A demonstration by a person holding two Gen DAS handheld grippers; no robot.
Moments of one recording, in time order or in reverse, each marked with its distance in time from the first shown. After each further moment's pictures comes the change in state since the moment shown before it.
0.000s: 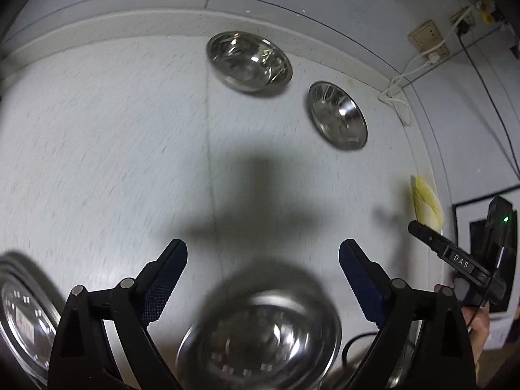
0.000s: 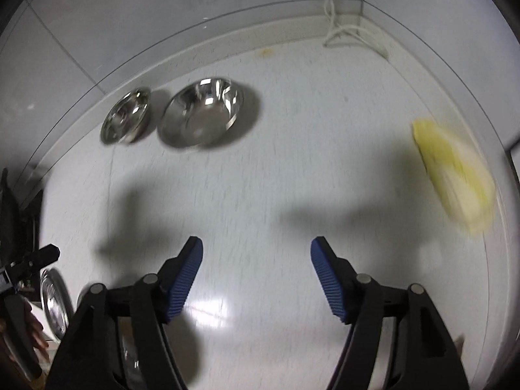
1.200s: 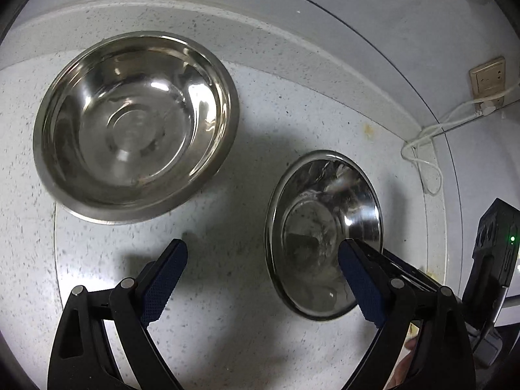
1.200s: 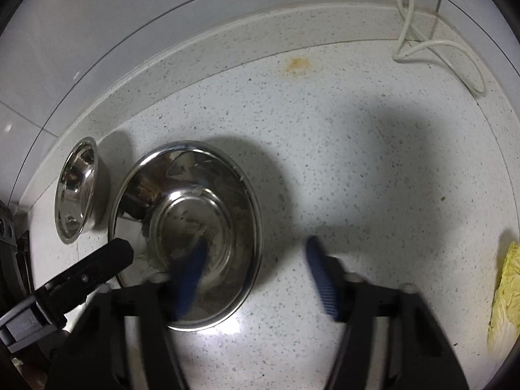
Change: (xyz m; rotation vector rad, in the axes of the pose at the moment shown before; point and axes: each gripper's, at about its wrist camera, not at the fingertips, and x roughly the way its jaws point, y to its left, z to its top) left arm 0.151 -0.051 0.132 -0.129 -0.026 -0.041; right arm 0.141 0.019 0.133 0.014 0.089 0.049
